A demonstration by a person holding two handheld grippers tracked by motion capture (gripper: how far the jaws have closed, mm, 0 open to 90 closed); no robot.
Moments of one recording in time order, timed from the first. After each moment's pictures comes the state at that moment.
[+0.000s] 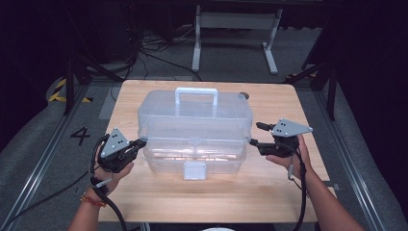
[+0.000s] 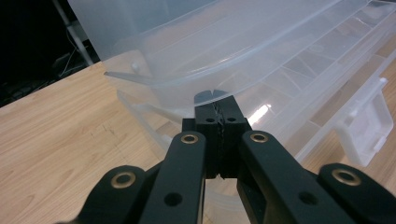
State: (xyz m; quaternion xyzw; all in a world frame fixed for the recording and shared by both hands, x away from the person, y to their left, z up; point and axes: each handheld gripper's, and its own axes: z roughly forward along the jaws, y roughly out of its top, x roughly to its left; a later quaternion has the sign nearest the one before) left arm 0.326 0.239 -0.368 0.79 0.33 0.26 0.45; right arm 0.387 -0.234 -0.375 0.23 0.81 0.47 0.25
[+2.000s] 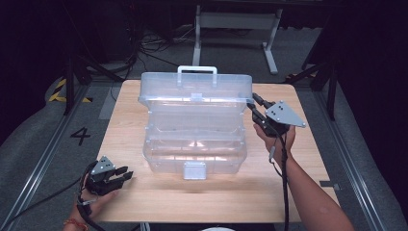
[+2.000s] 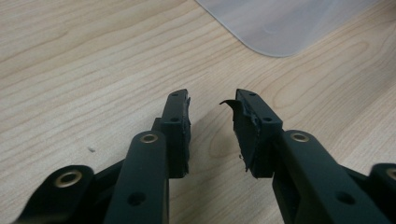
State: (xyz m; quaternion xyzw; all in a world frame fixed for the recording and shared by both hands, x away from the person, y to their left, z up) left arm 0.309 0.306 -0.475 0.82 0.42 0.14 0.36; right arm 0.409 -0.196 -0.338 0.27 0.67 0.53 0.44
